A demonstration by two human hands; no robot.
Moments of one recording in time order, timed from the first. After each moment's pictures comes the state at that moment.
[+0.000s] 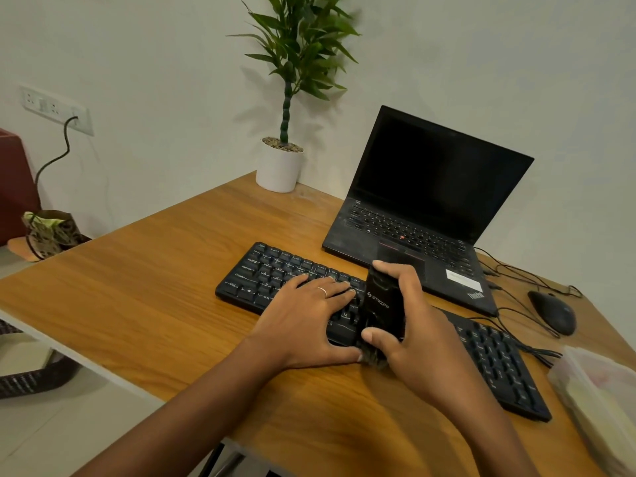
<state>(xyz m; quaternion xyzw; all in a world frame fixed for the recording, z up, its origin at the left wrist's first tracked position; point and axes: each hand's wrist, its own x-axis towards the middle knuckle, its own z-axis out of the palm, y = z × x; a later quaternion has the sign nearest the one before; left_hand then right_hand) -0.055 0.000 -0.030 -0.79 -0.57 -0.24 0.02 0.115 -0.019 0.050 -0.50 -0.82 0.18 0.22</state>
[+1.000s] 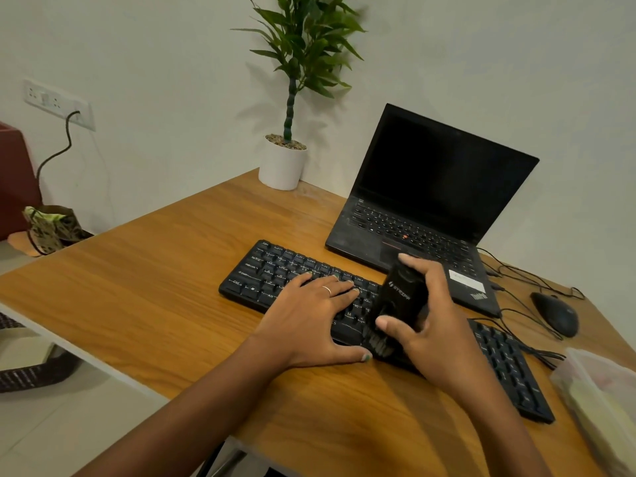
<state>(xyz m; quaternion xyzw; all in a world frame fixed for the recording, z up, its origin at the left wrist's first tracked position) -0.055 0.000 -0.030 -0.79 -0.58 -0.21 0.02 0.126 -0.002 0.043 -0.49 -0.78 0.25 0.29</state>
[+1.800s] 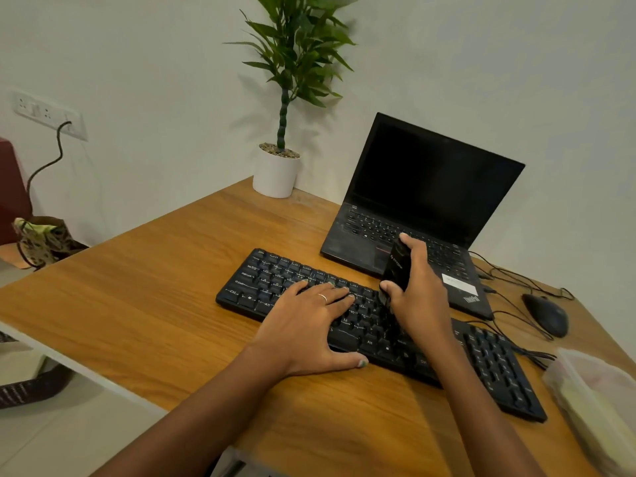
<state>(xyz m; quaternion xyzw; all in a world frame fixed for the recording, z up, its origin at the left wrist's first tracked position) -0.054 0.000 -0.028 -0.79 -0.58 -0.21 0.02 0.105 0.051 0.038 -0.57 -0.75 0.08 0.32</state>
